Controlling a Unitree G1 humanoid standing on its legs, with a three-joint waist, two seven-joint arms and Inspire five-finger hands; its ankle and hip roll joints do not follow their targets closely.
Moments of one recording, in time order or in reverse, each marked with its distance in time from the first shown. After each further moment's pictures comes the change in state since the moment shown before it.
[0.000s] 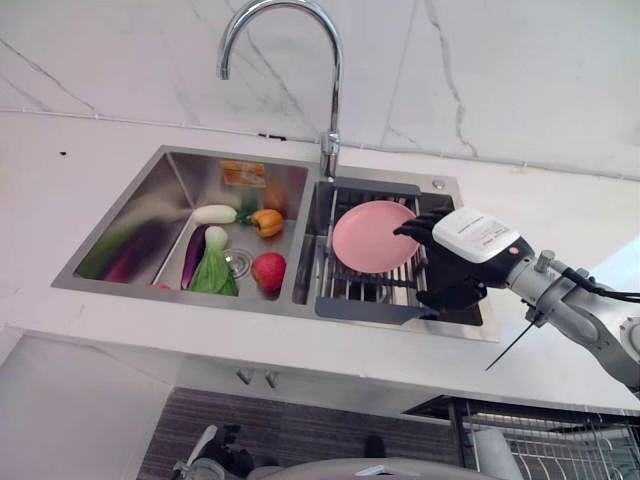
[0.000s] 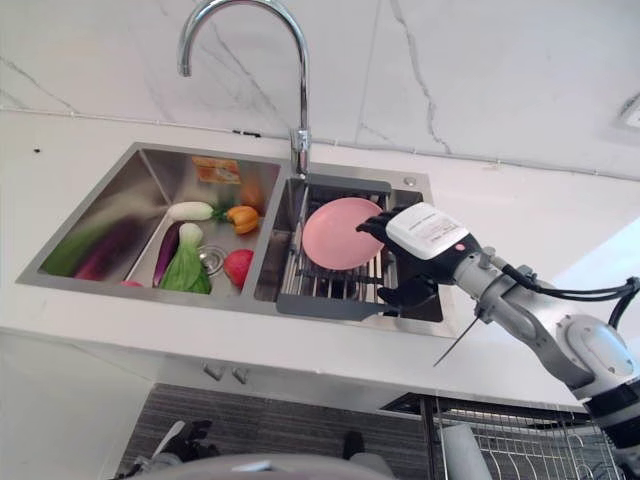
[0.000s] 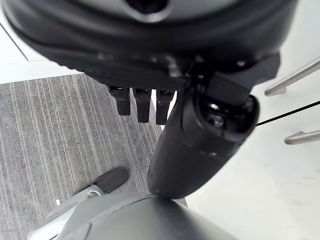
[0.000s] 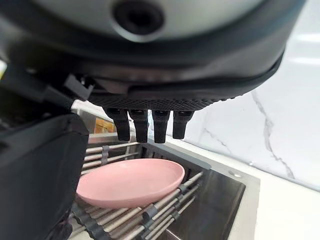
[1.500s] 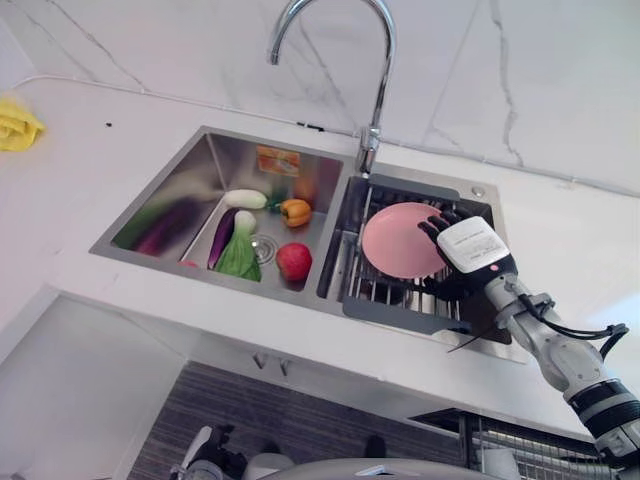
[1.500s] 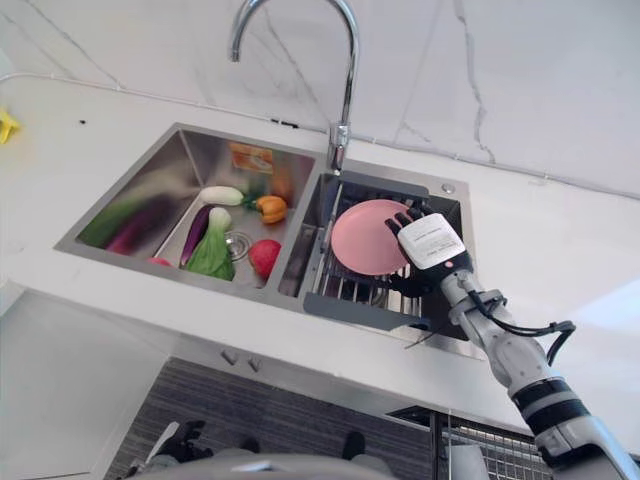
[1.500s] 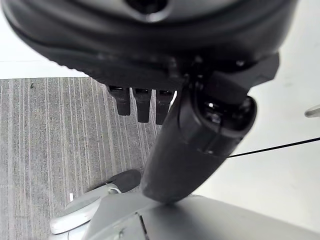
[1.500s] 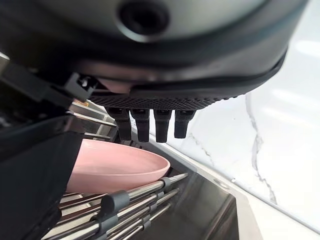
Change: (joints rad) left arm 0.008 -0.003 0.020 0.003 0.005 -0.001 0.054; right arm -0.076 0.326 0.110 0.386 -0.494 0.246 -0.364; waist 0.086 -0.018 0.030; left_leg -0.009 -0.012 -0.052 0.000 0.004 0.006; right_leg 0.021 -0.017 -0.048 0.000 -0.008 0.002
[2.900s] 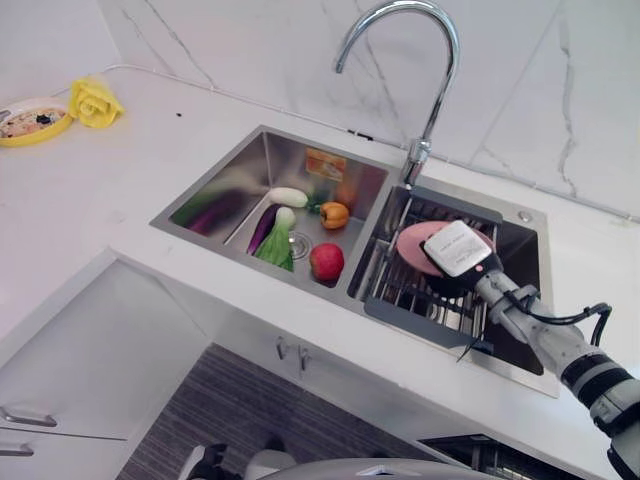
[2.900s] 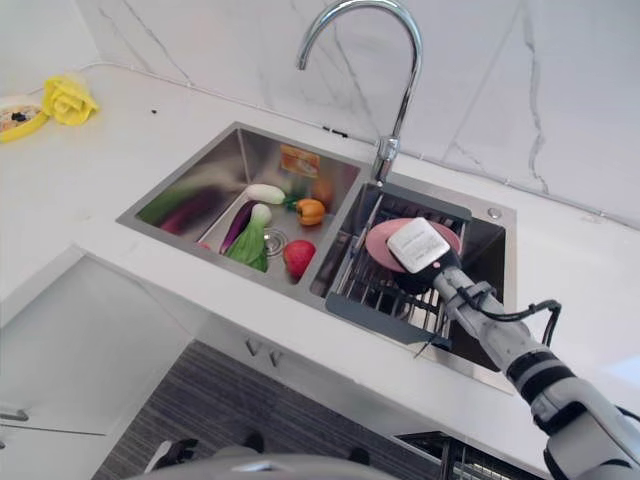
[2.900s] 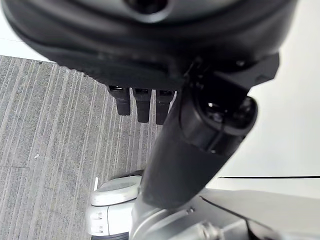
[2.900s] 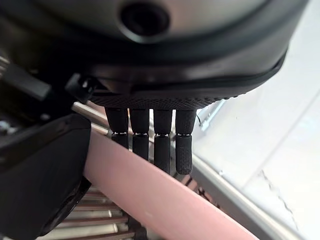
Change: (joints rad) left arm 0.026 -0.002 -0.030 0.068 -0.077 -0.023 0.037; right arm -0.227 -0.096 0.294 0.215 0.002 -0.011 -0.151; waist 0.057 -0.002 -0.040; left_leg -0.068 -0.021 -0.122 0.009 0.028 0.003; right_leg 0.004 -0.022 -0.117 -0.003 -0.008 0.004
